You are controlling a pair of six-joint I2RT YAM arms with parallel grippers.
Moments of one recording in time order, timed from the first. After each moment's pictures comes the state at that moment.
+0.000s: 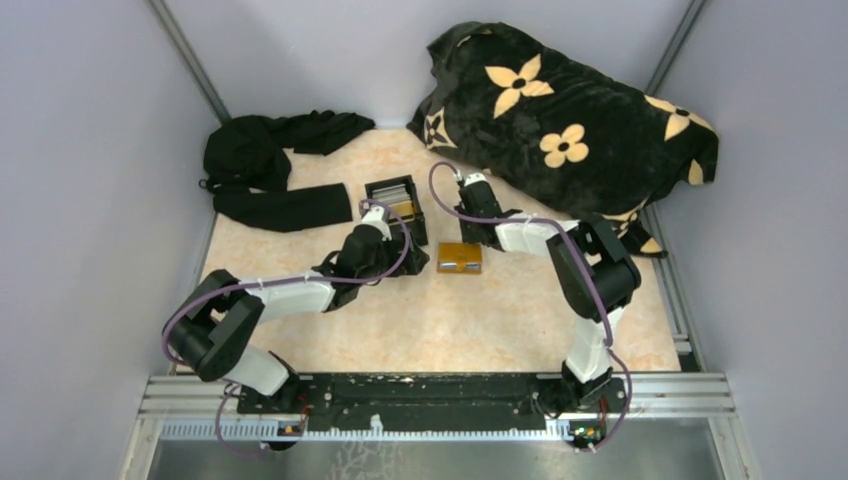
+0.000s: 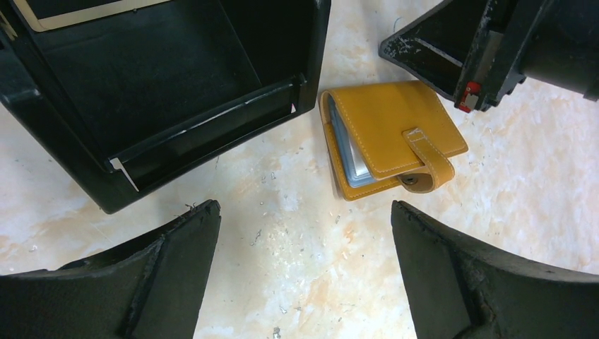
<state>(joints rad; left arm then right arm) -0.70 1.50 0.60 0.40 -0.08 -0.62 0.54 1.86 1.09 -0.08 0.17 0.22</state>
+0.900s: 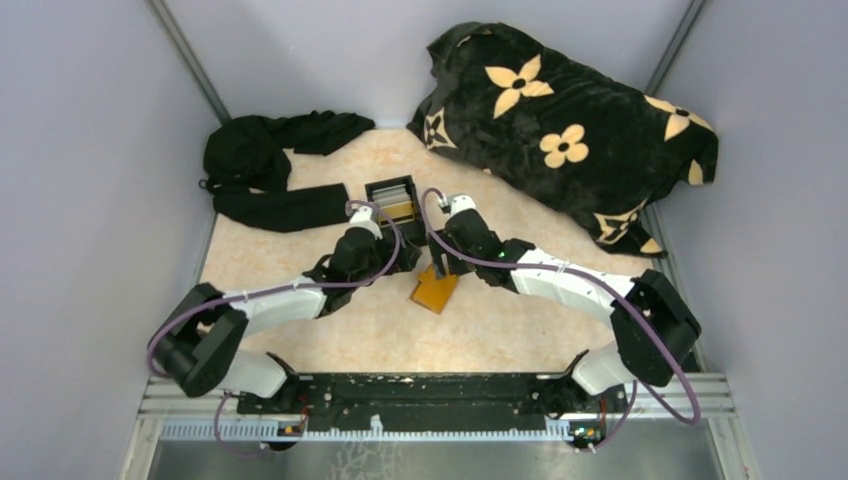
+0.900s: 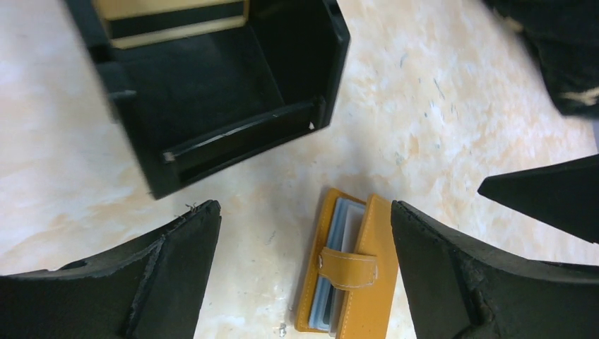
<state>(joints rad) -0.70 1.43 0.57 0.40 -0.14 -0.65 0.81 1.43 0.88 -0.23 0.19 0.37</state>
